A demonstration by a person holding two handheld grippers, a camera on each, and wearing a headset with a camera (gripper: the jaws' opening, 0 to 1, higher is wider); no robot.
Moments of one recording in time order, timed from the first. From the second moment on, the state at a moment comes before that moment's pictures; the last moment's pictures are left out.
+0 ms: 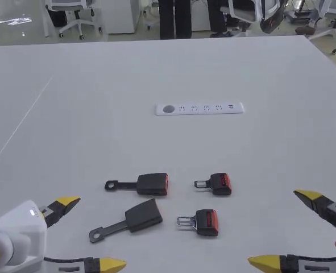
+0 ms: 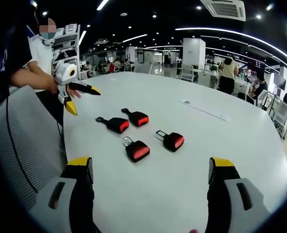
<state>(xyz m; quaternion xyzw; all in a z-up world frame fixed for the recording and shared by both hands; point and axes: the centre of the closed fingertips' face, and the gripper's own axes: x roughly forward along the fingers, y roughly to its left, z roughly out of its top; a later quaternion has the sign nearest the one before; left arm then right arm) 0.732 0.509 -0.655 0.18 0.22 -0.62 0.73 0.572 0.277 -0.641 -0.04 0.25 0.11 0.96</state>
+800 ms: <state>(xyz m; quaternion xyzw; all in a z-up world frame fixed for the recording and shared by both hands) 0.728 0.480 -0.664 0.24 0.23 -0.66 0.68 0.584 0.273 -0.646 -0.08 0.28 0.17 0.94</state>
